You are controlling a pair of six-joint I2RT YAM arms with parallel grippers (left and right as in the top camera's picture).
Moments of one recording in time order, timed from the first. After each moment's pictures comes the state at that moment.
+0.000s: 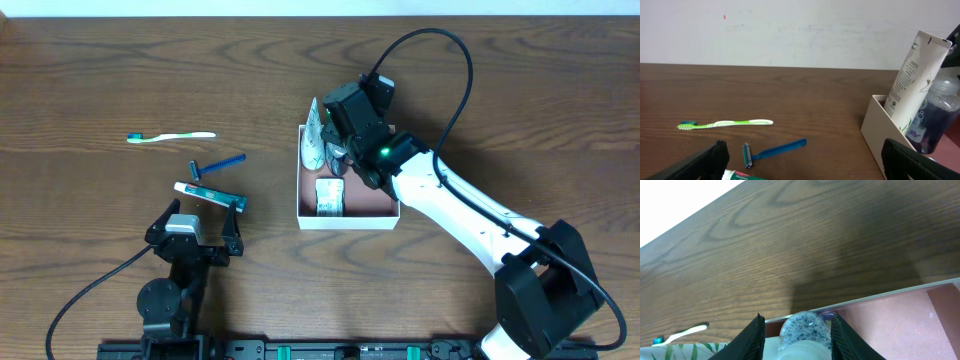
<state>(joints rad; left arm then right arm) 0.04 0.01 0.02 -0.10 0.15 -0.07 0.66 1.78 1.31 -0.32 0.29 0.96</state>
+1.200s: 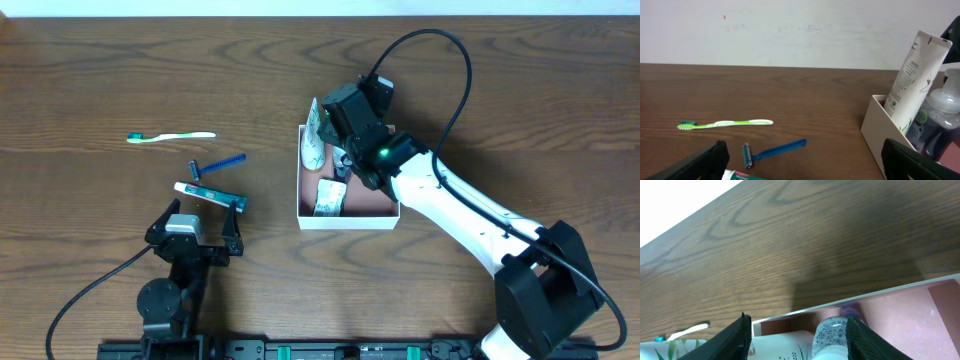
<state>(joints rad) 0.04 0.01 0.02 -0.10 0.15 -0.07 0.66 1.78 1.31 -0.33 0.29 0.96</state>
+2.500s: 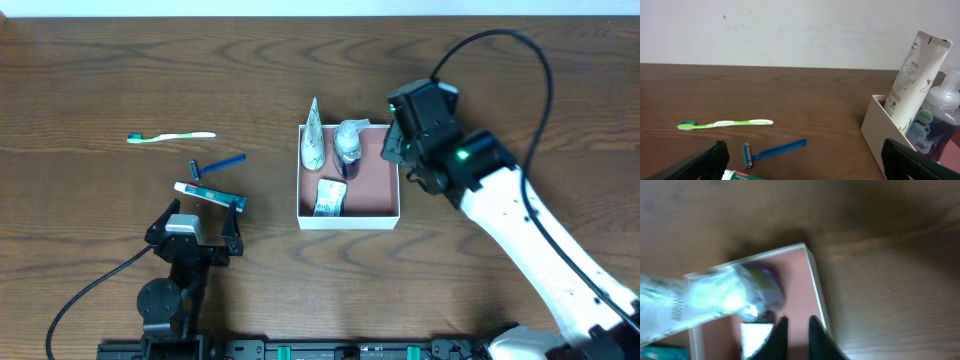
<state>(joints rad) 0.04 0.01 0.02 -0.10 0.15 -0.07 0.52 1.51 1.32 -0.83 0.22 0.78</state>
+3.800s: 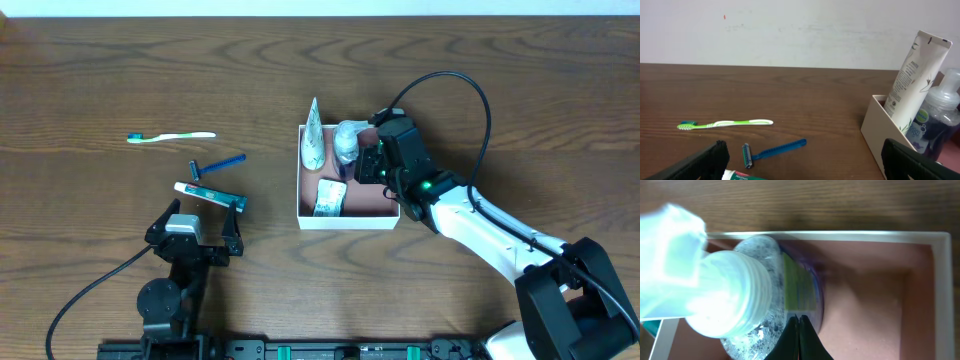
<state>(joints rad) 0.04 0.01 0.02 -0.10 0.15 -0.07 0.52 1.64 0.89 -0.02 -0.05 0.54</state>
